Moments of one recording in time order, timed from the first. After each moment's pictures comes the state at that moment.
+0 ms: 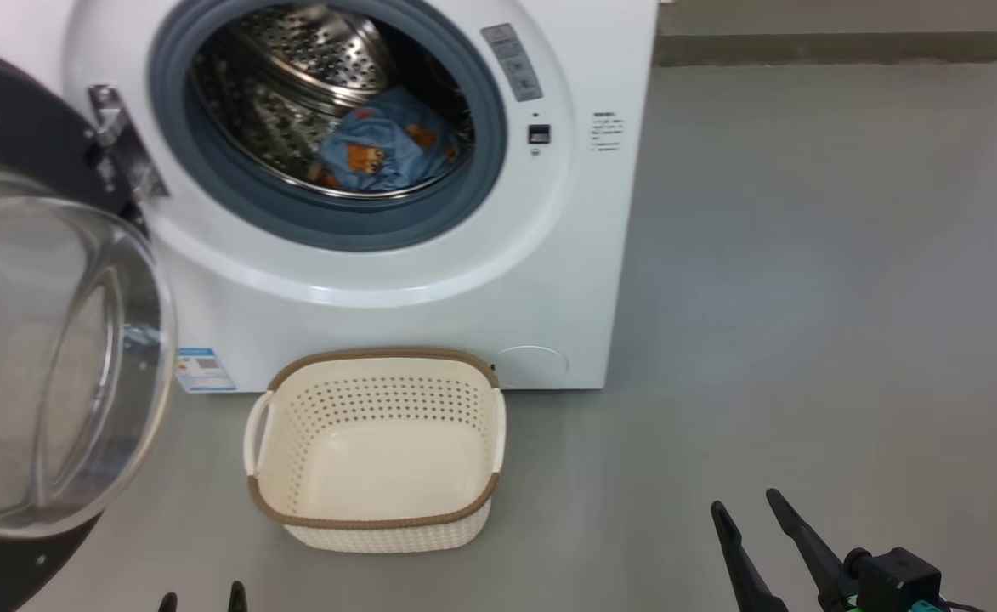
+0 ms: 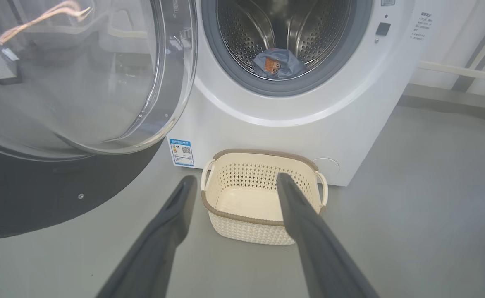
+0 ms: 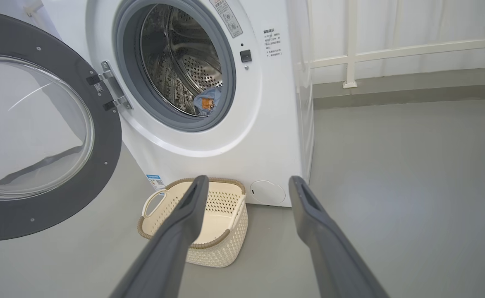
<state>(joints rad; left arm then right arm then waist) 0.21 0.04 -0.01 0.13 -0.21 0.17 -0.26 0.07 -0.10 0.12 0.19 0.31 0.13 -0.26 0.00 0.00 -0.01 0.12</state>
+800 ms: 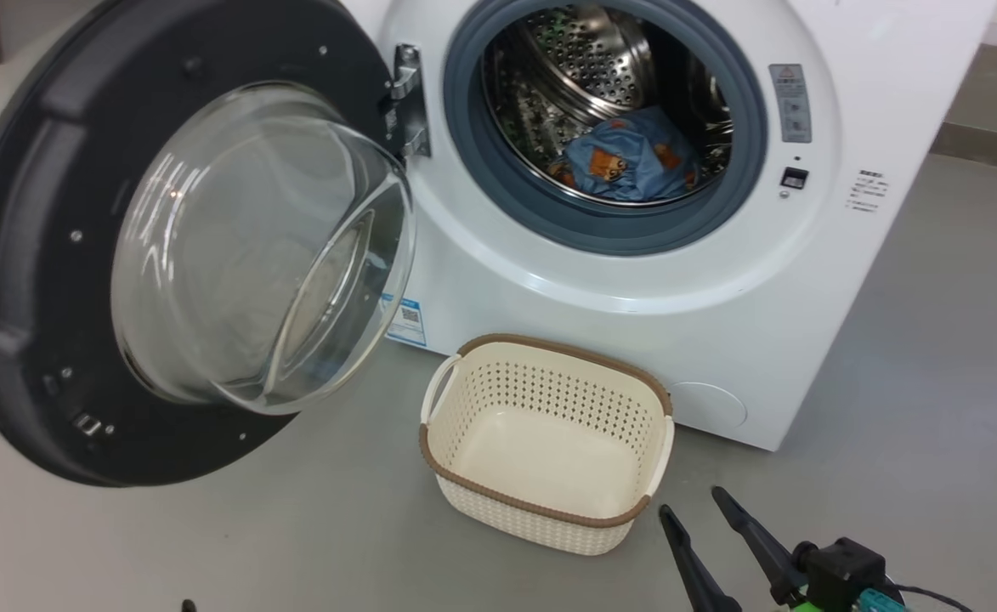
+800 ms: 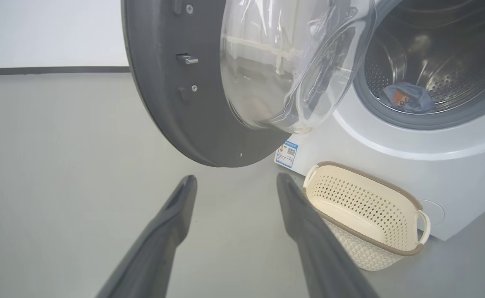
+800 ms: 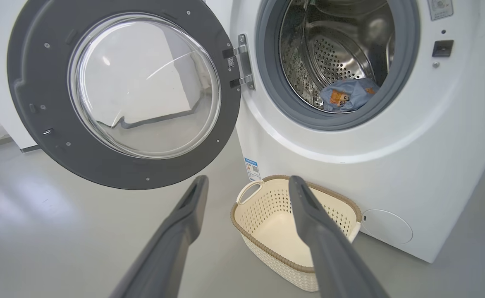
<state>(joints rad) 0.26 0.04 0.03 0.08 -0.25 0.21 -0.26 0.04 -0.11 0.23 0.22 0.31 0.13 -0.26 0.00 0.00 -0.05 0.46</state>
